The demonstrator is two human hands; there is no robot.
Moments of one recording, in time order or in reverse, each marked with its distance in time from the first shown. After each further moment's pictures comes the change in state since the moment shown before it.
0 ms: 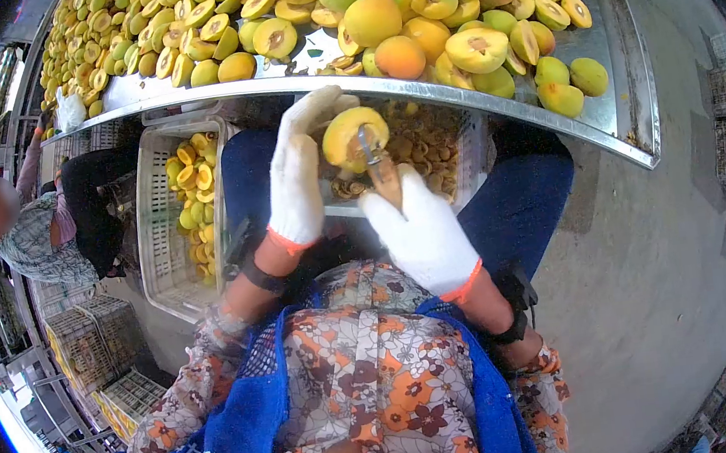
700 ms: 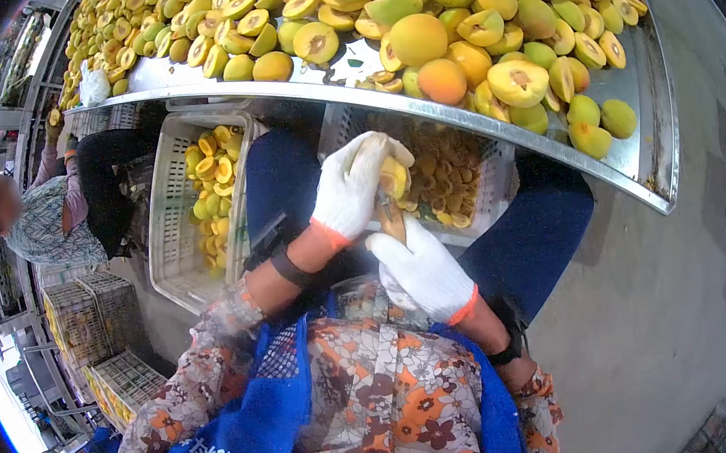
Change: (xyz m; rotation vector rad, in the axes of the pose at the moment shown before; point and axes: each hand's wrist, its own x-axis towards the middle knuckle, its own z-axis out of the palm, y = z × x) left_hand 0.016 -0.021 0.000 0.165 -0.012 -0.246; right_hand 0.001 -0.002 0.017 0.590 -0.351 0.348
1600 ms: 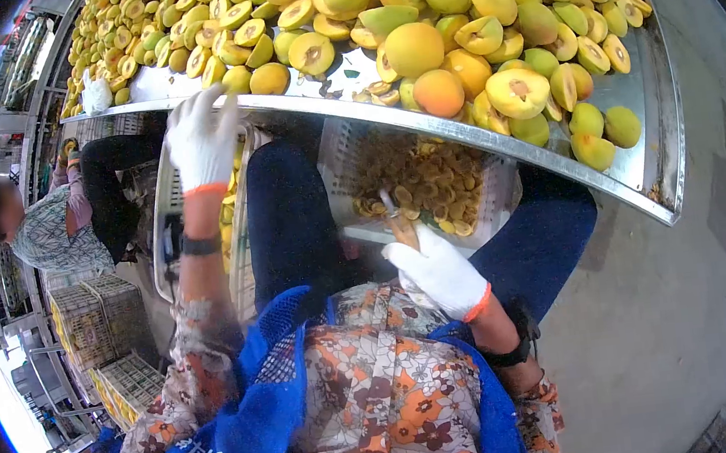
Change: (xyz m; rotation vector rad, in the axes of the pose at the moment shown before) left_hand 0.045 0.034 -0.161 1.380 0.640 0.374; right_hand 0.014 0.004 -0.039 -0.131 -0.015 0.051
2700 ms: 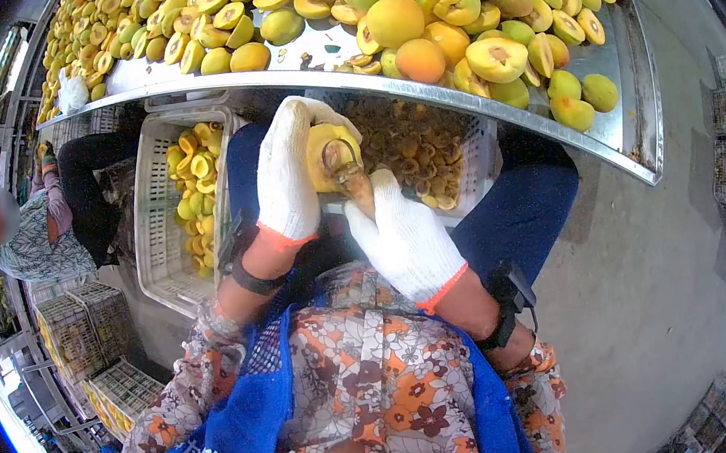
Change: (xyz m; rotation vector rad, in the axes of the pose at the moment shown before) left_hand -0.083 0.125 -0.014 -1.615 -0.417 -0.441; right_hand -0.002 0.001 0.030 -1.466 0.383 -1.052
